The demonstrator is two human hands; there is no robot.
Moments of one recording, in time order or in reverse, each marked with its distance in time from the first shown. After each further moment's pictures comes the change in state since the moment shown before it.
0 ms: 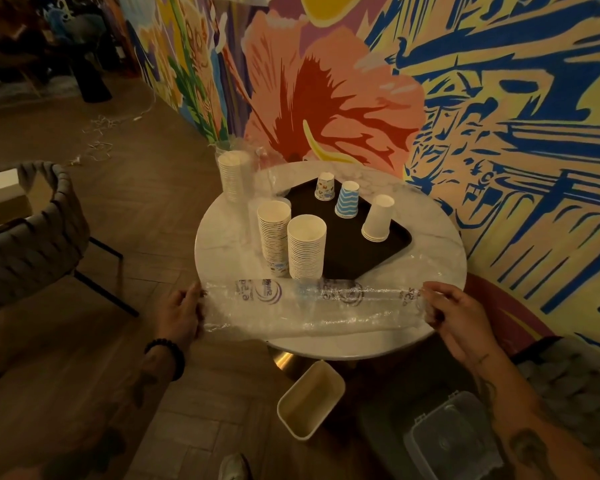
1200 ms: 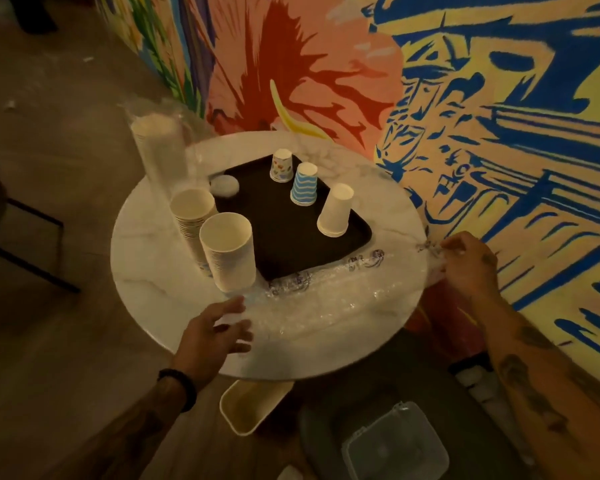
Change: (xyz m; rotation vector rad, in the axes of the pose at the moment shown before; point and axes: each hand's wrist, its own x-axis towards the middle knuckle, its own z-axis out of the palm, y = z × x) left_hand -0.029 -0.031 0.160 0.034 -0.386 -0.037; right_hand 0.173 -0.076 -0.074 -0.956 0.314 -0.350
